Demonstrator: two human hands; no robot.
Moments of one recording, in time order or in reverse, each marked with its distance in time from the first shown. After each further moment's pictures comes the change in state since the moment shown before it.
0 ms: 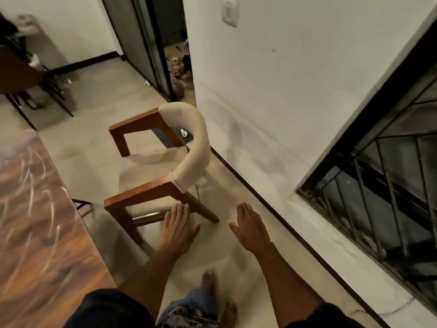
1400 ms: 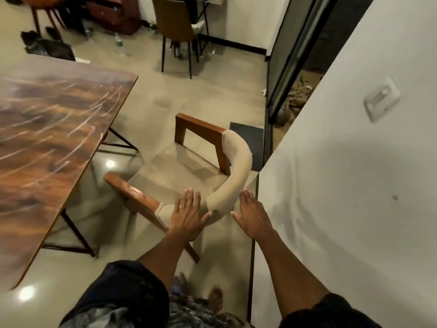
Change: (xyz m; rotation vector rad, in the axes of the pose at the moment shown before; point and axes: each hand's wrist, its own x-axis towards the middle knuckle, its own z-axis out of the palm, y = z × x) left_hand 0.299 0.089 -0.094 -0.290 0.155 -0.635; right_hand 0.454 0.030 -0.164 -0.308 -0.235 -0.709
